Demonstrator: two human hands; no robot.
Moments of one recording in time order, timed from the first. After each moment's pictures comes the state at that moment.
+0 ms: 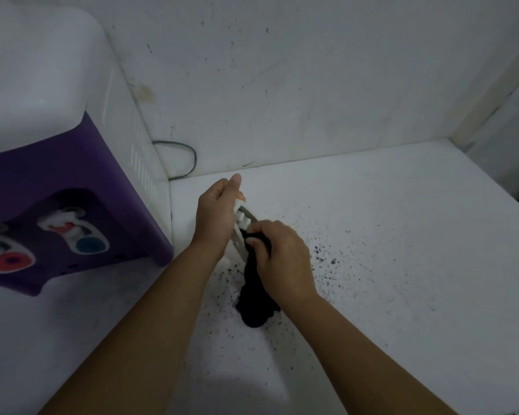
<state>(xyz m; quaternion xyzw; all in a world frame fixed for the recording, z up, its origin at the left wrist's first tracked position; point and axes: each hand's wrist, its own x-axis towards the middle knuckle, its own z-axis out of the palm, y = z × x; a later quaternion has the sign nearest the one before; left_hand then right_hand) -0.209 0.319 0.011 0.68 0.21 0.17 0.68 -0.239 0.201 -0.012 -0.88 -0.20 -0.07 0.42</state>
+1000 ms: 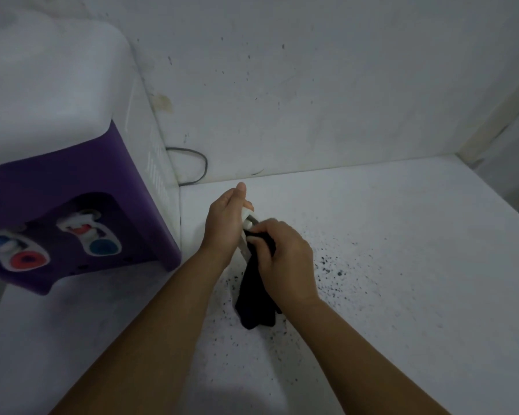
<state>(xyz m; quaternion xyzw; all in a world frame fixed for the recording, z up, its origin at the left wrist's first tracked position) -0.211 0.327 0.014 0.71 0.22 0.15 0.65 -0.235 0.212 -0.006 -0.85 -0.23 -0.13 0.45</state>
